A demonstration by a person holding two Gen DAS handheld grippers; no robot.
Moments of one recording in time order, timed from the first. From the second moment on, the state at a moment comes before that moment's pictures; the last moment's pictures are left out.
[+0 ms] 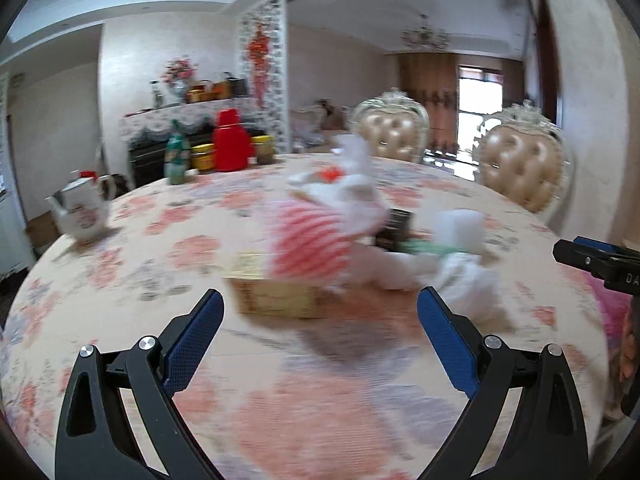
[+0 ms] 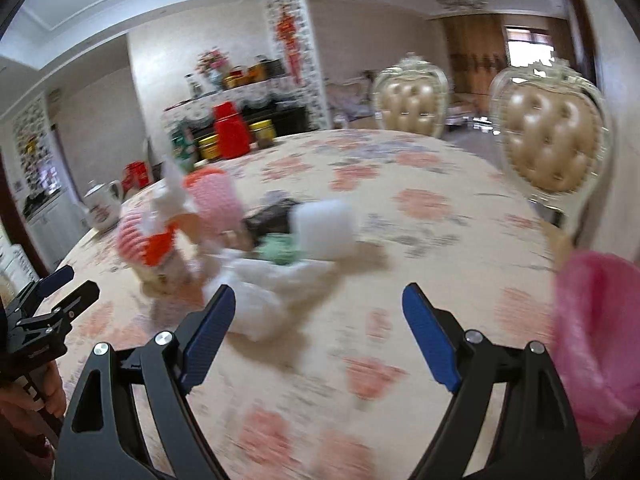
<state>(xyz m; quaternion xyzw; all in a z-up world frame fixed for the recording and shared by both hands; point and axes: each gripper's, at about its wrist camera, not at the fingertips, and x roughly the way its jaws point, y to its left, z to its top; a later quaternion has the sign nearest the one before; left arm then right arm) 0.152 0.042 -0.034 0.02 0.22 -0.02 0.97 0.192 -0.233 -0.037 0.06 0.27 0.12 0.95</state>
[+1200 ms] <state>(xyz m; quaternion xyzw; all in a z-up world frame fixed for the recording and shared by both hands) 0.202 0.062 -0.039 0.00 0.25 -0.01 0.97 0.295 -0.138 -0.012 0.08 0.26 0.24 0.93</state>
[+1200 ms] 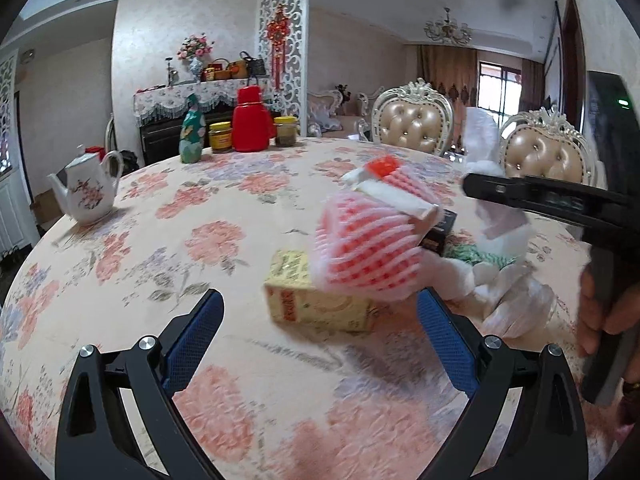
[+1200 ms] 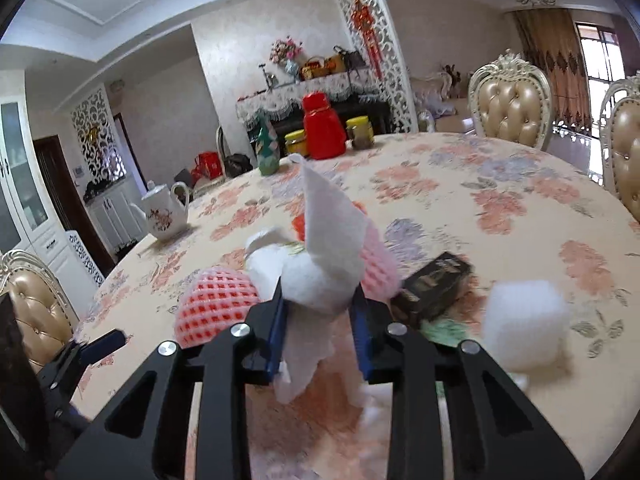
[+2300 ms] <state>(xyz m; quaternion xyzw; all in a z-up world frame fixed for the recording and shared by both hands) 0.173 0.017 -0.042 0.06 0.24 -0.04 0.97 0.212 -0.192 -0.036 0.08 0.27 0.23 0.93</state>
